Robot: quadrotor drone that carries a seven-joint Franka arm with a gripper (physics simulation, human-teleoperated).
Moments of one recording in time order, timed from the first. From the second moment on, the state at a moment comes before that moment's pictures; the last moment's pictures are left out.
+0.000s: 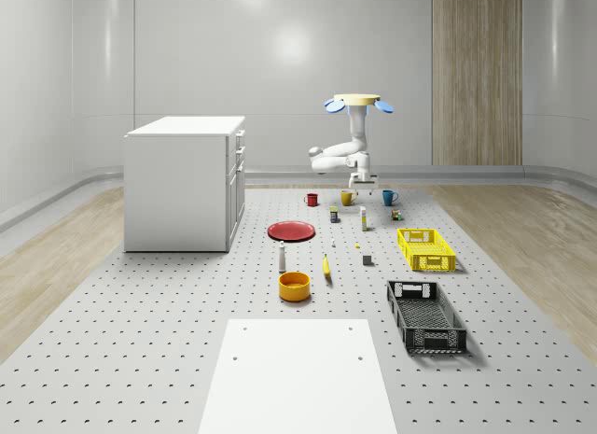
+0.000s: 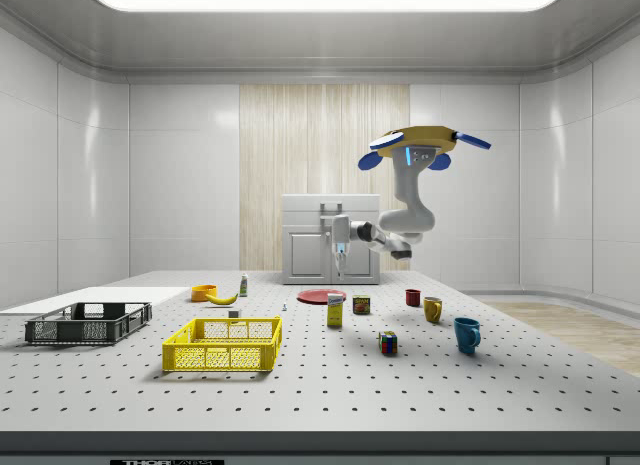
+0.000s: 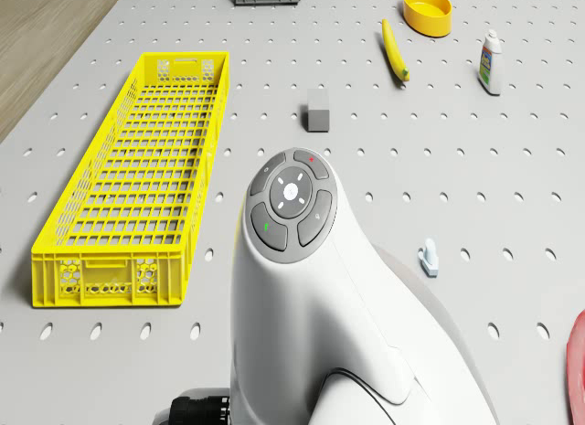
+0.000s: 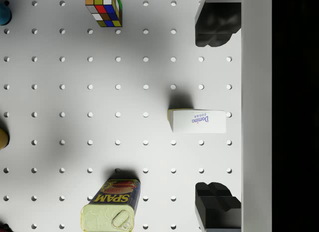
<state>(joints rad) -1.10 -1.25 1.32 -2.88 -1.89 1.33 1.63</state>
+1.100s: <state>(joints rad) -1.13 -1.34 1.34 -2.88 -1.85 1.40 1.65</state>
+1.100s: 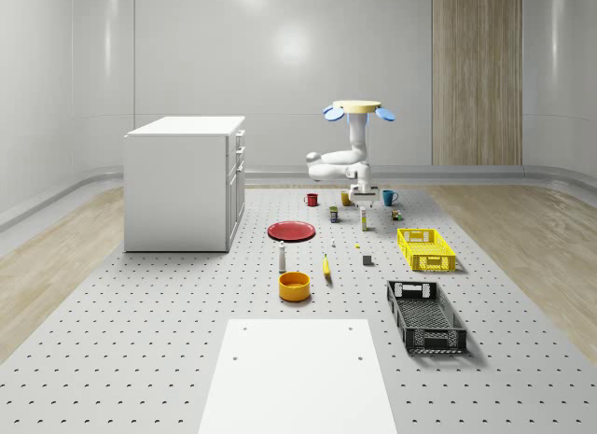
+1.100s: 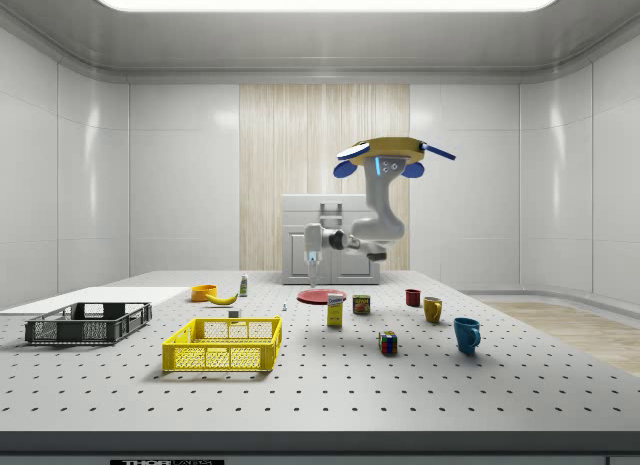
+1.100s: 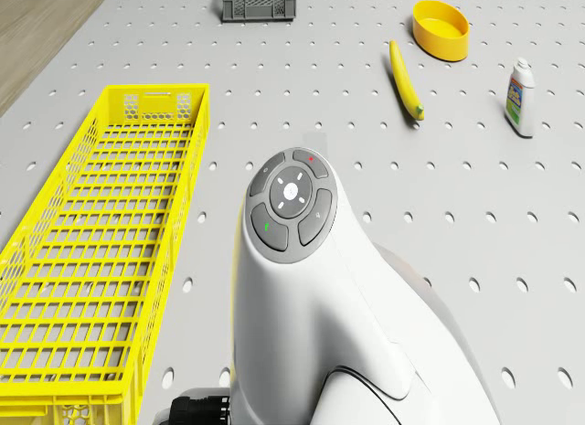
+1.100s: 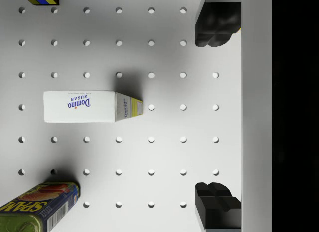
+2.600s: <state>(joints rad) -1.15 -1.42 1.36 -2.87 -1.81 1.48 1.67</state>
